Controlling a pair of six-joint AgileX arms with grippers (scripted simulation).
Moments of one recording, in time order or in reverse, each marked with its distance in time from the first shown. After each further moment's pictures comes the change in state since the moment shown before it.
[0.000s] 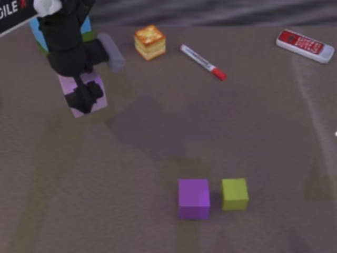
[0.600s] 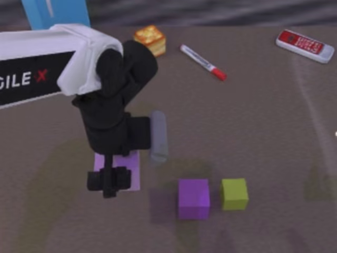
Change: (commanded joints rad) left arm -0.332 -0.425 -0.620 0.159 0.002 0.069; right arm 0.000 0.000 0.000 0.000 0.000 0.000
